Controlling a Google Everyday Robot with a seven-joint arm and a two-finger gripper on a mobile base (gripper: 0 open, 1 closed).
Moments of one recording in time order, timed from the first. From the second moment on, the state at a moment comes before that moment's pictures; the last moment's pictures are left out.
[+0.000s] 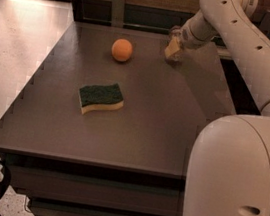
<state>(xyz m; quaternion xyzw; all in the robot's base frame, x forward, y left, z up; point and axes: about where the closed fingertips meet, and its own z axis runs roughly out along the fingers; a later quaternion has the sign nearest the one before) 0.820 -0.146 0.835 -0.24 0.92 0.04 0.30</state>
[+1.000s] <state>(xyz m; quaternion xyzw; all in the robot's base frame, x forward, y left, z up) 0.821 -0.141 0.826 -0.24 0.92 0.04 0.29</state>
